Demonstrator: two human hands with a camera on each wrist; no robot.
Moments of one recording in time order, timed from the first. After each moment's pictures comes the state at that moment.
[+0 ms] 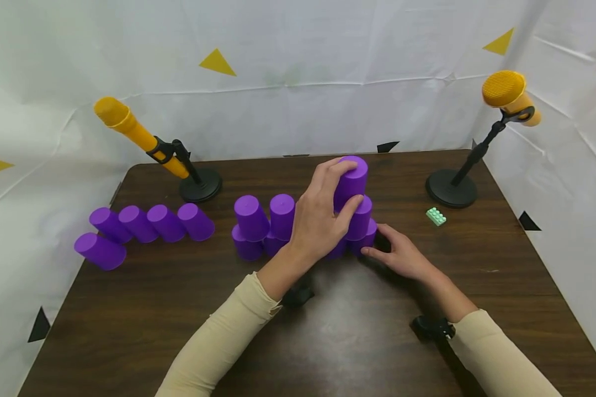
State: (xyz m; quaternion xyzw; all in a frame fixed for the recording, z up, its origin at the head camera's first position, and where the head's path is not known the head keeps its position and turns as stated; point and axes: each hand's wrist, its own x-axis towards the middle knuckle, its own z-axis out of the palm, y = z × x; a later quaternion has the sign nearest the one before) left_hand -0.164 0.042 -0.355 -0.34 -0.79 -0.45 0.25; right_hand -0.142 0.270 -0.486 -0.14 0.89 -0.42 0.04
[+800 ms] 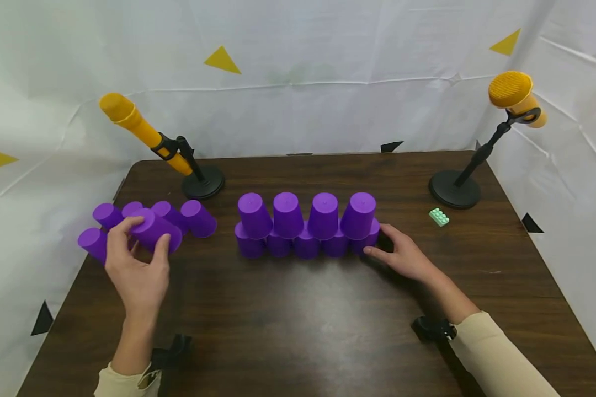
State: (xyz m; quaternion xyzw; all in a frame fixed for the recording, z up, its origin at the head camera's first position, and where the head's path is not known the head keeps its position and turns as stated) left_hand -0.109 -0.203 -0.393 0.00 -0.79 -0.46 0.40; right_hand -0.140 0.268 -0.489 -0.13 0.90 -0.41 0.04
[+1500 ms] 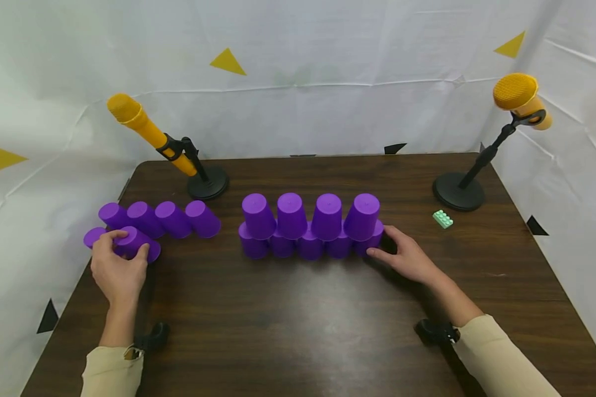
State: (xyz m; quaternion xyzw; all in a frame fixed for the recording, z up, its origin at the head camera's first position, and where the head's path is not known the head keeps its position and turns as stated) left_hand -0.148 -0.300 -0.466 0.17 -0.87 -0.32 0.34; right_hand -0.138 0.266 -0.487 -0.12 0.90 -0.41 0.04
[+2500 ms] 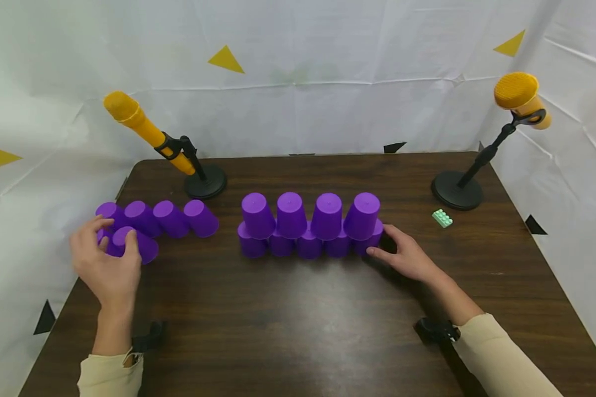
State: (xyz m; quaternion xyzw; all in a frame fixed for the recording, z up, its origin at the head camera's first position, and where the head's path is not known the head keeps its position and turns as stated) left_hand -0.142 -0.276 -0.424 0.08 -0.82 -0.34 0.45; right_hand -0.140 0.266 -0.486 -0.12 0.90 -0.41 0.04
